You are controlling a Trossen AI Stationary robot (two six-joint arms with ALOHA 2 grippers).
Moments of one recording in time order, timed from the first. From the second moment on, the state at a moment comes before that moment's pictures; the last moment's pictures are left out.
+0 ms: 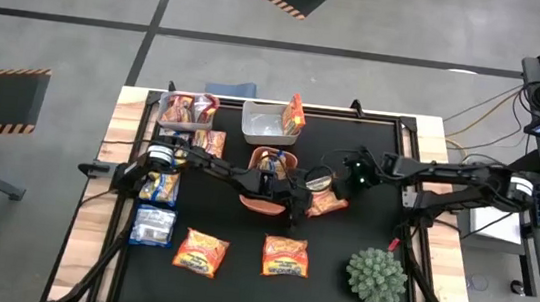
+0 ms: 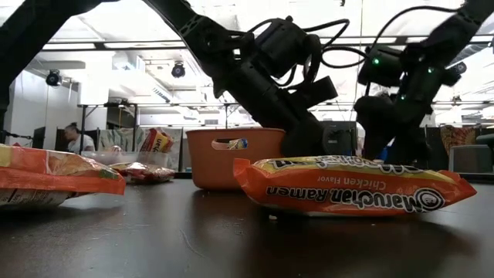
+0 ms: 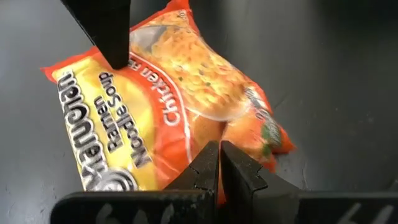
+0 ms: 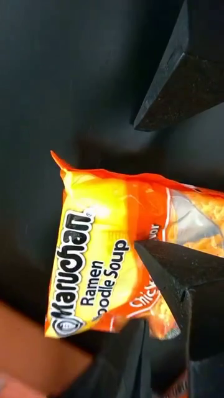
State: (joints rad) left arm -0.02 2.21 1.46 0.02 -0.10 0.23; right arm -0.40 1.21 0.44 -0.22 -0.21 0.63
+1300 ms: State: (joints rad) left arm -0.01 2.21 1.45 -0.02 -0.12 0.22; right arm -0.43 1.33 0.33 0.33 -0.47 0.73
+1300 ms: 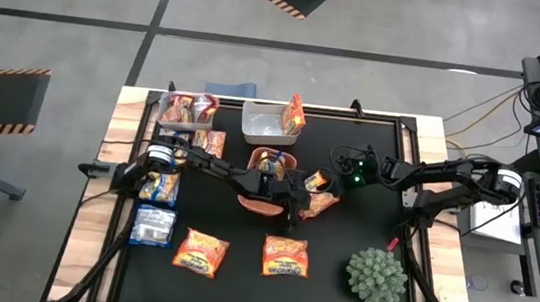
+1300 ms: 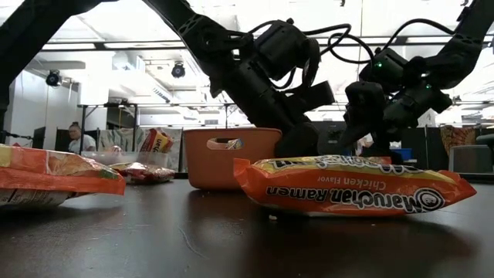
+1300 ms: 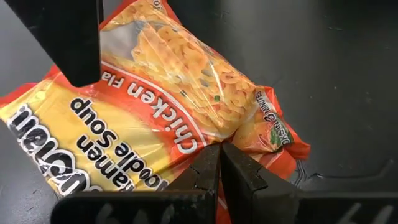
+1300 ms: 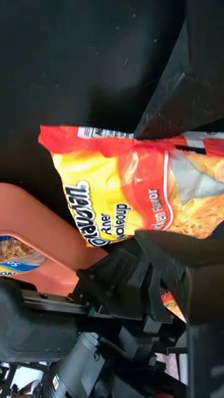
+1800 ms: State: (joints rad) left arm -0.01 2.21 1.45 -0.02 -0.12 0.22; right arm -0.43 1.32 0.33 0.33 -0.46 0.72
